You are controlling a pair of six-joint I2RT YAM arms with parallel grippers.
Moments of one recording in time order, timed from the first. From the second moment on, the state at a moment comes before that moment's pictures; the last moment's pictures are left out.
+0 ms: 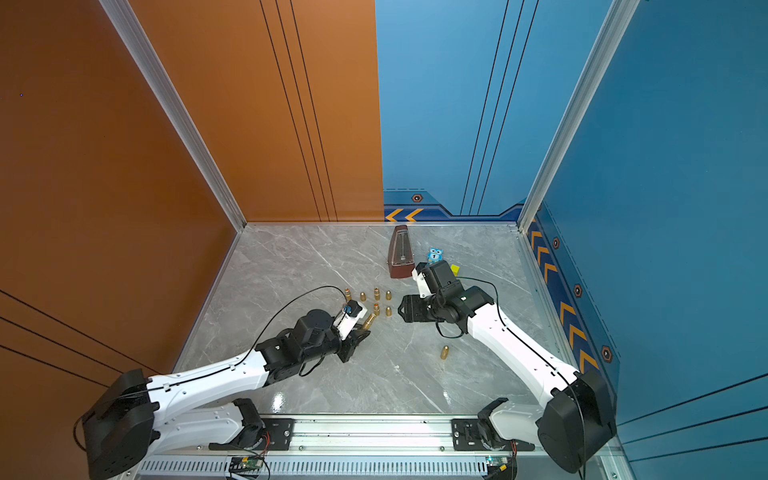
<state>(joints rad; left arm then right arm) -0.87 1.17 0.56 0.09 0.06 -0.09 0.55 1.26 1.02 -0.69 -0.30 0.43</state>
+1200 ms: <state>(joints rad) -0.93 1.21 0.60 0.09 0.07 -0.07 0.68 1.35 0.97 -0.46 -0.54 0.58</state>
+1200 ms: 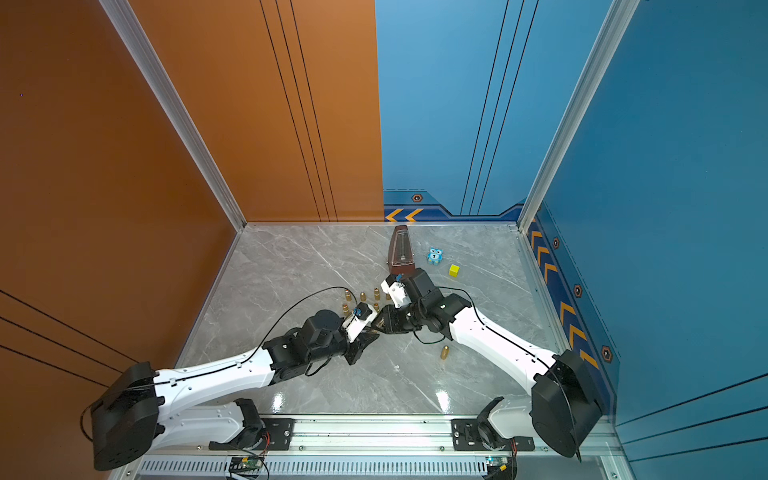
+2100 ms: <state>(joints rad) -0.93 1.15 0.57 0.11 0.00 -0.09 0.67 1.35 1.02 -0.59 -0.13 0.49</state>
